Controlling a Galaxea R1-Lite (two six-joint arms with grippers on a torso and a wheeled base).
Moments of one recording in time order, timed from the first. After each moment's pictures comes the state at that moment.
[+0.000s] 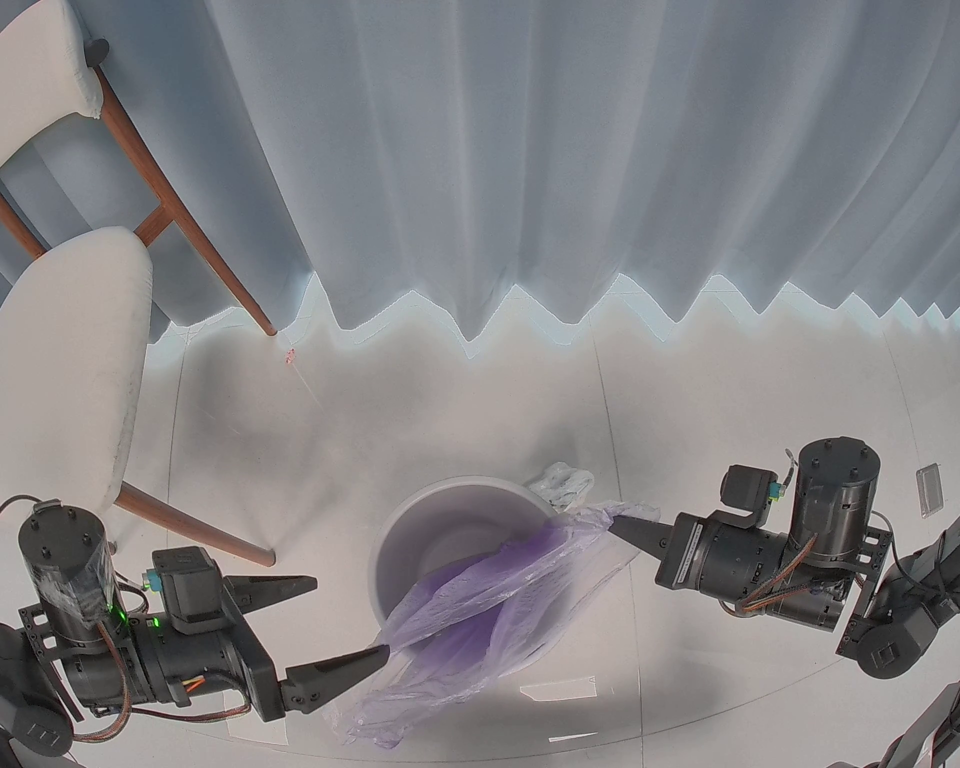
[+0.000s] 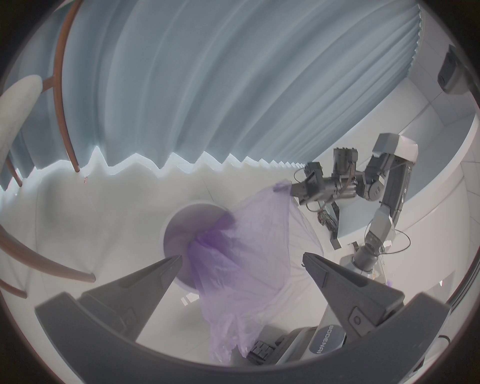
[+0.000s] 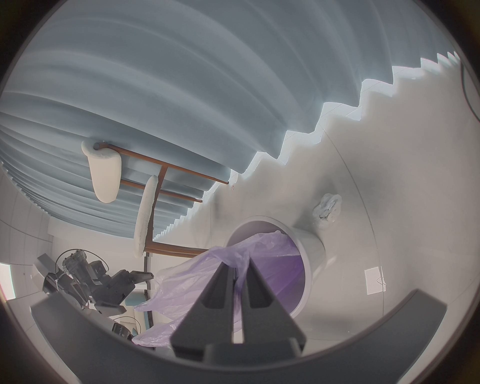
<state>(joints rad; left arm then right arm) -0.55 1.36 -0.19 -0.84 -0.31 -0.13 0.65 1.73 -0.44 -1.00 0.13 0.64</state>
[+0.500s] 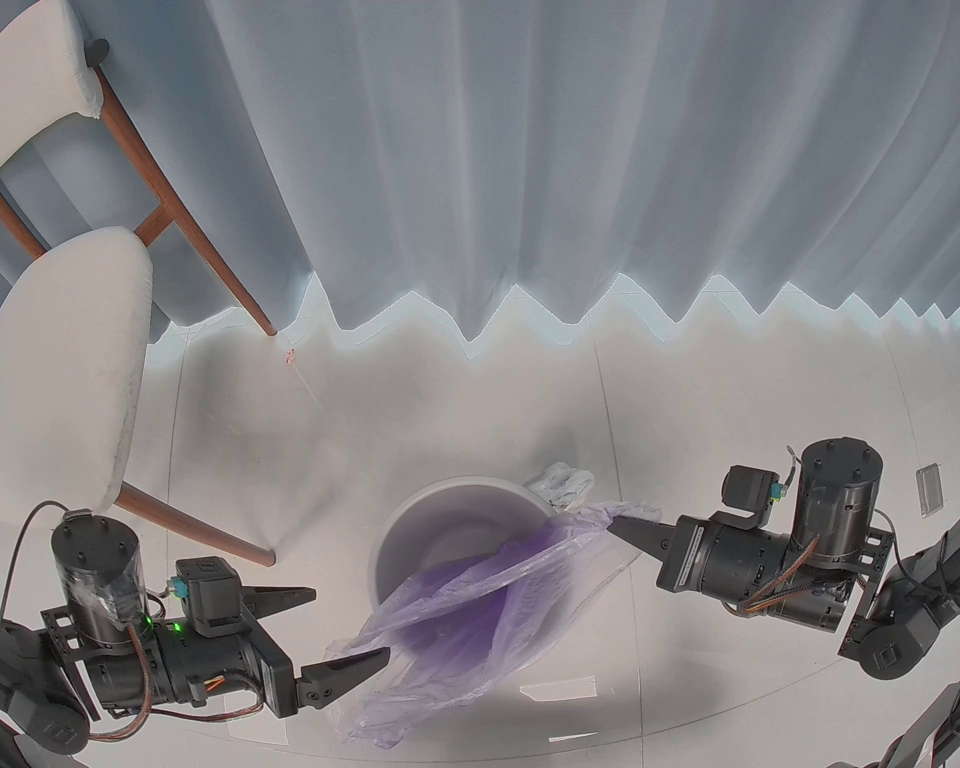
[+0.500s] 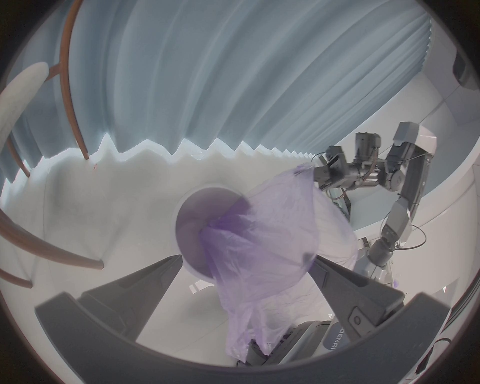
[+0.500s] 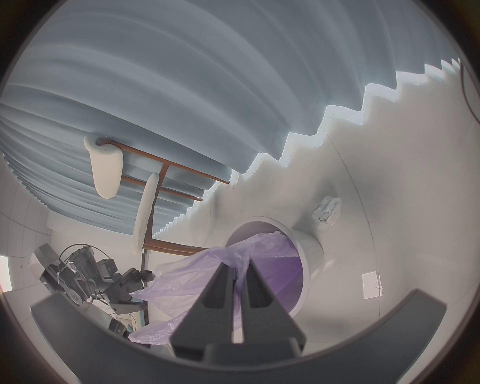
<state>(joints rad) -0.53 1.44 -0.17 -0.85 -0.27 -0.11 0.65 1.73 -0.43 -1.00 0.13 0.61</state>
